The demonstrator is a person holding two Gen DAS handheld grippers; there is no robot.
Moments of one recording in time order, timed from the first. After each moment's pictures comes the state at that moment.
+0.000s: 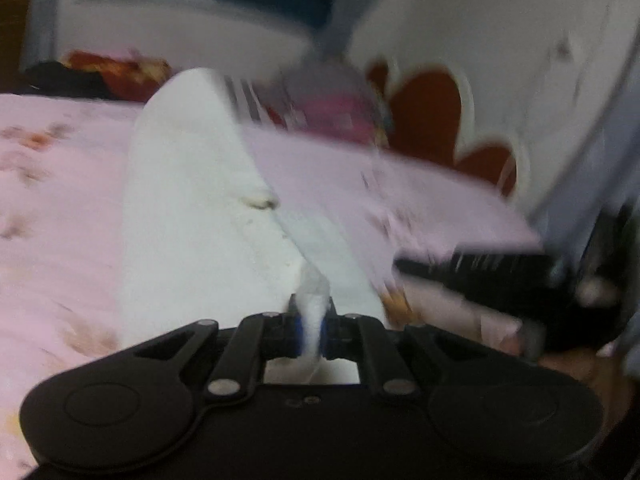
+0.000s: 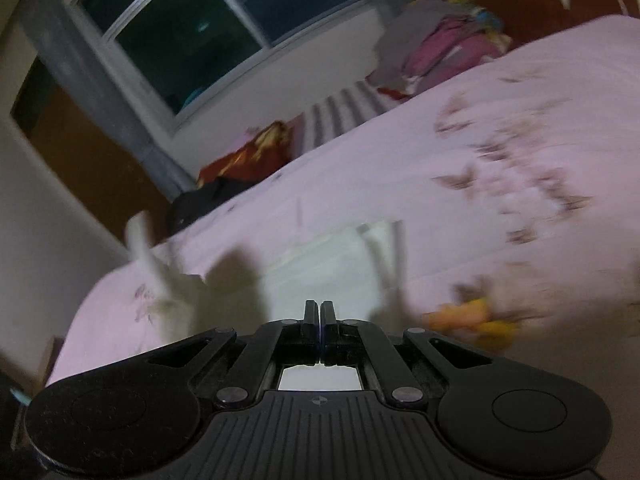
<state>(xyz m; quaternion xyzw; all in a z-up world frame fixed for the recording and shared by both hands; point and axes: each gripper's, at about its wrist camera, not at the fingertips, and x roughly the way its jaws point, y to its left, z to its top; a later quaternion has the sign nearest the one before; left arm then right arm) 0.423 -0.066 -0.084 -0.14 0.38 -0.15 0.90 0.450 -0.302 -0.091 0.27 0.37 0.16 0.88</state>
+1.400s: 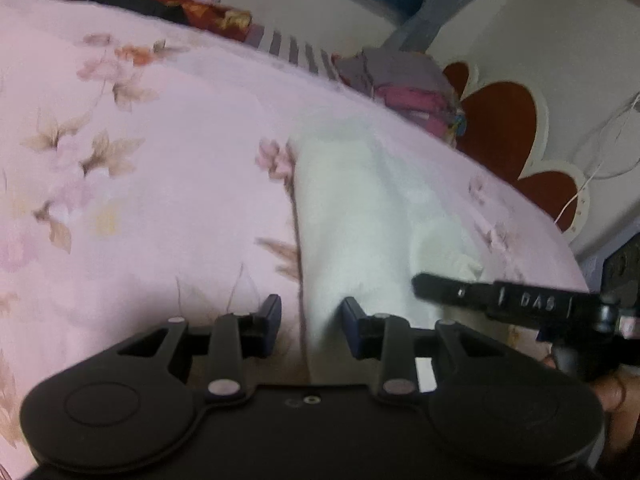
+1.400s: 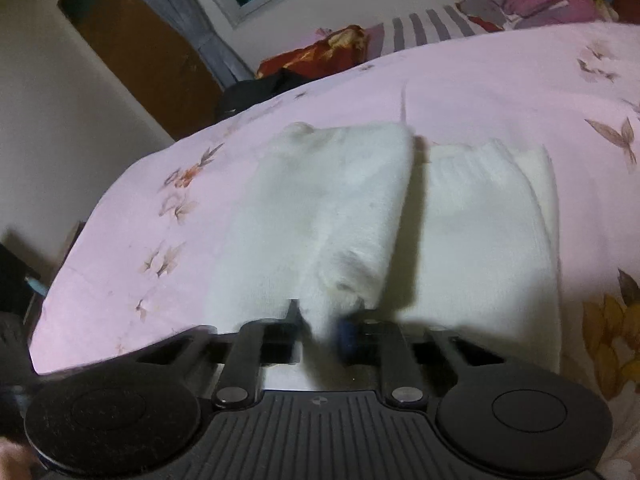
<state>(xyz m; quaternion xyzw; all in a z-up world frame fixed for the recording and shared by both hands) 0.455 0.060 -0.140 -0.22 0.41 -0.07 0.88 0.496 -0.199 -0.121 0.17 0.45 0.28 0.83</state>
